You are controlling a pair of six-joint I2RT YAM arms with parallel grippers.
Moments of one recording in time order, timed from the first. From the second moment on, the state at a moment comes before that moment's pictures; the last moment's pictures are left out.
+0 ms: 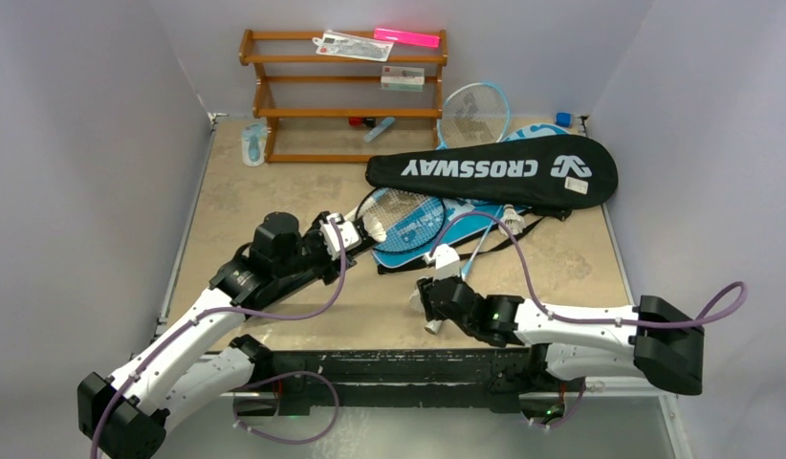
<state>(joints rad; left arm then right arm) -0.56 0.84 0.68 -0.31 0.33 0.43 1.18 1.10 0.47 -0.15 0.50 0.54</state>
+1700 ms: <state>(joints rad) -0.56 0.87 0.68 -0.29 0.60 0.45 1.07 0.92 0.99 -0.70 0.42 0.64</state>
